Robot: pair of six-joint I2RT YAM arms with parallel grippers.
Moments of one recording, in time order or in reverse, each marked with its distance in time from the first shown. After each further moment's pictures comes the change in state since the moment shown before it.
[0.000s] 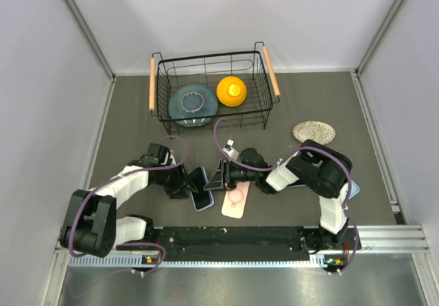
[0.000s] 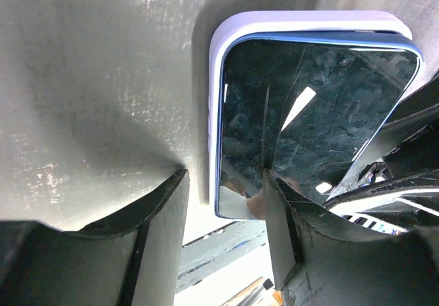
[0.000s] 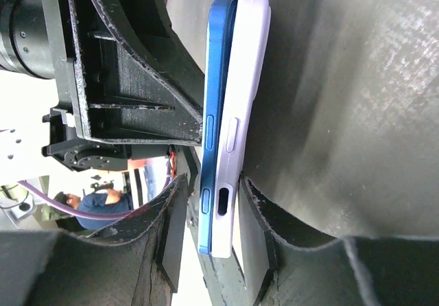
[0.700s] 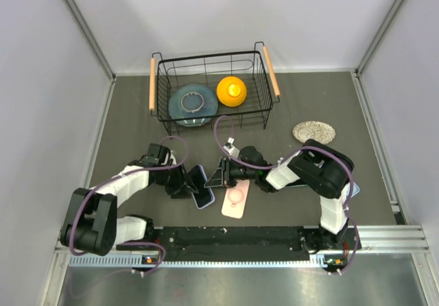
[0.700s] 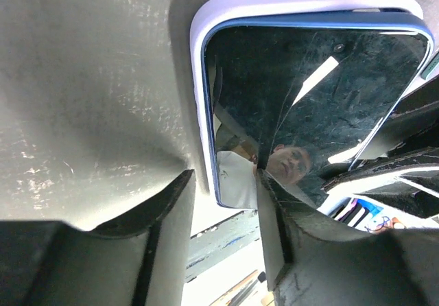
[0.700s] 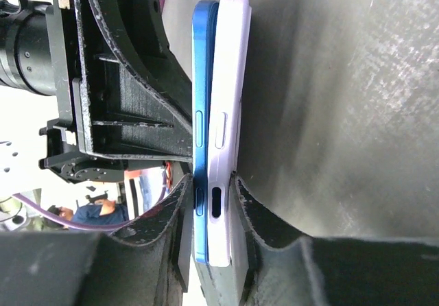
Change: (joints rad) left arm 0.000 0.013 -0.007 0.023 0.038 -0.010; right arm -0.006 -0.019 0.021 -0.061 0.033 -0.024
